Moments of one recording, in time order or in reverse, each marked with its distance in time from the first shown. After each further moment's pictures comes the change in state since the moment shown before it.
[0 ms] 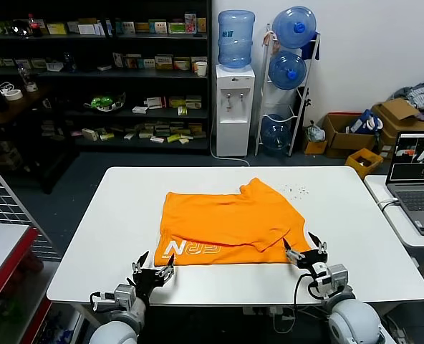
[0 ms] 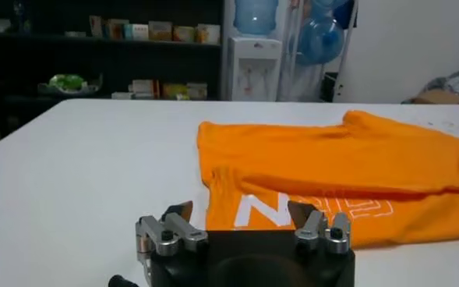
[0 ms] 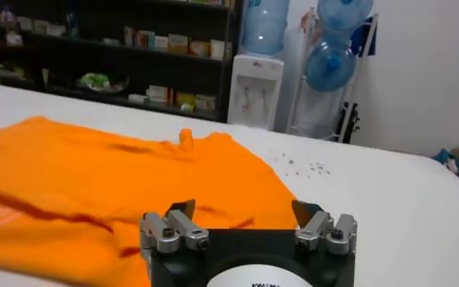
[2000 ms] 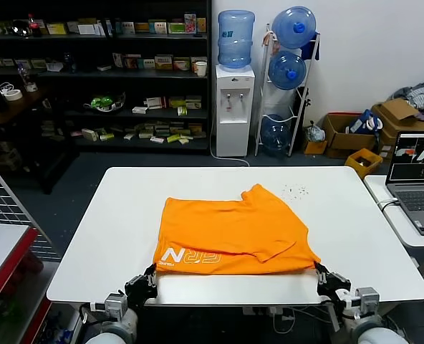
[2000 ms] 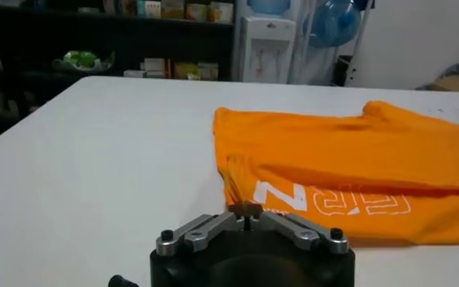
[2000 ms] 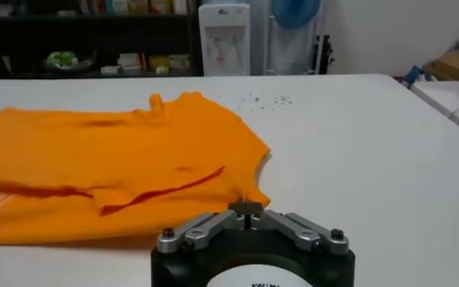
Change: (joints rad) left arm 0.119 0.061 -0.035 -0.126 -0.071 0.051 -0.077; right arm -0.317 -0.020 0.190 0.219 0.202 -0.091 0.067
